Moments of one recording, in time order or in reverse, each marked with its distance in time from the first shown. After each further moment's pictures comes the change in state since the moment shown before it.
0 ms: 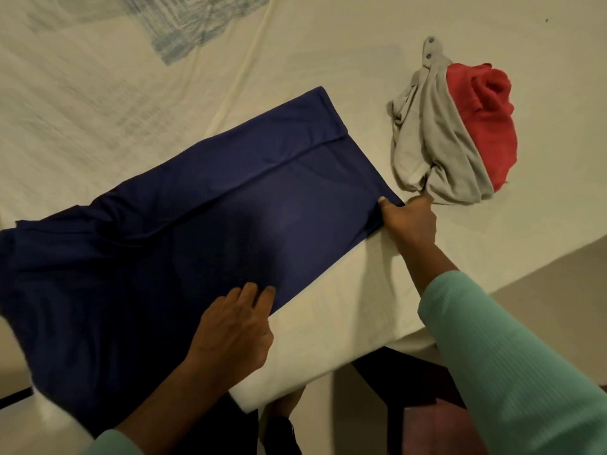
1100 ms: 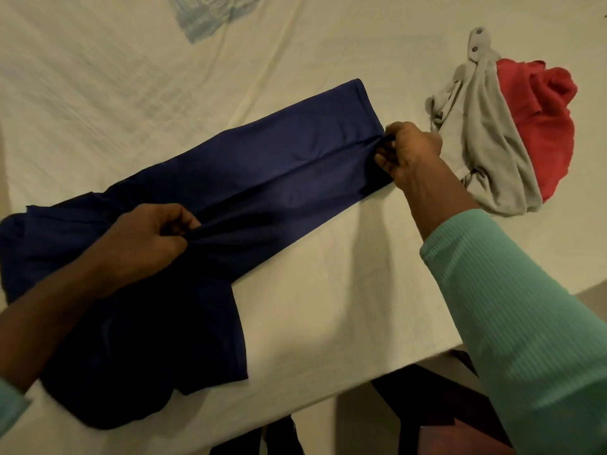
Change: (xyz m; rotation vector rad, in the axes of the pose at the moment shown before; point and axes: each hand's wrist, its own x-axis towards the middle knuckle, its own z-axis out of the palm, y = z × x) left_hand 0.037 -0.153 -0.092 -0.755 -0.165 -0.630; right_hand 0.004 -0.133 0.032 0.735 -0.202 0.111
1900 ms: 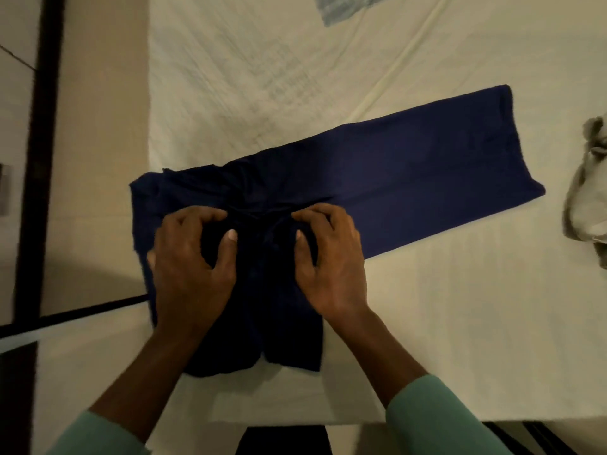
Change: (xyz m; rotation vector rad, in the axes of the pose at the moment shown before) left_hand -0.066 -0.063 0.033 0.000 0.791 0.023; right_hand -0.184 0.176 0.080 -0.672 -0.613 -0.975
